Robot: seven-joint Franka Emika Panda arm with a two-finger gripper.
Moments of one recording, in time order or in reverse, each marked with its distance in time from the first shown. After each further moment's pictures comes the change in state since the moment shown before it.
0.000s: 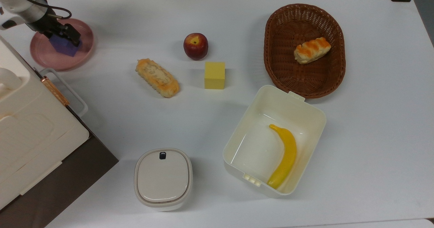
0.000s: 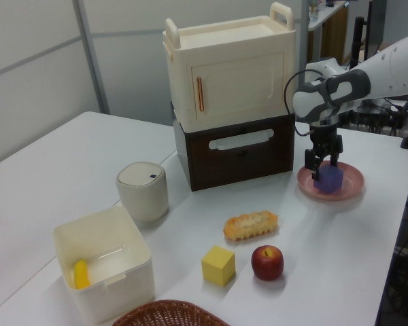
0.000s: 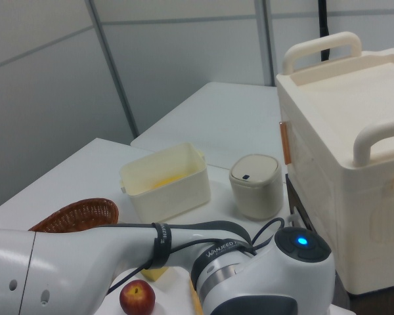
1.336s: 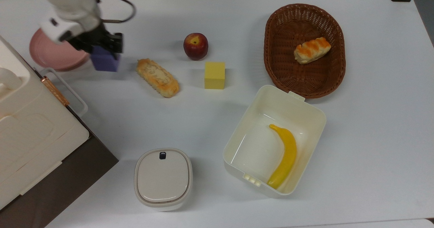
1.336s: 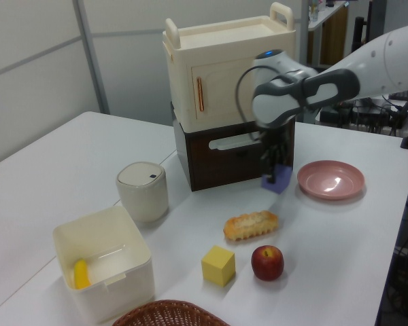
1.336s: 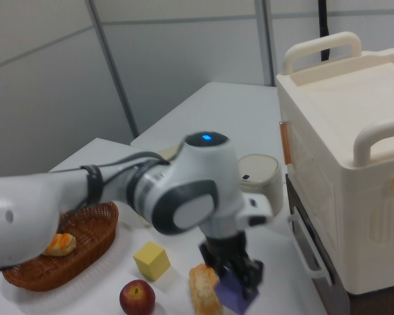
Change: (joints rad) arm 0.113 -0.115 0.243 -0.013 -0.089 -0.011 0.107
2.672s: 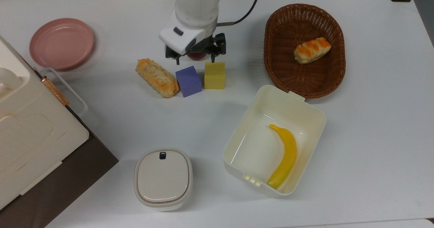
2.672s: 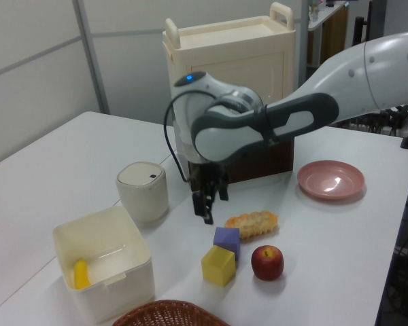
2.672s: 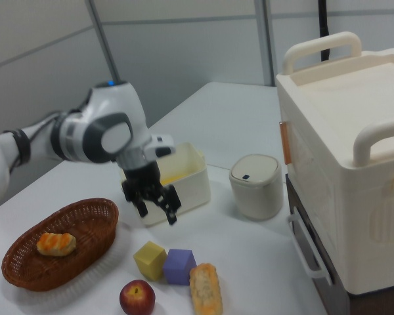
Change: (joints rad) arm 0.412 -0.010 -0.003 0.108 -0.007 -0.127 0.269
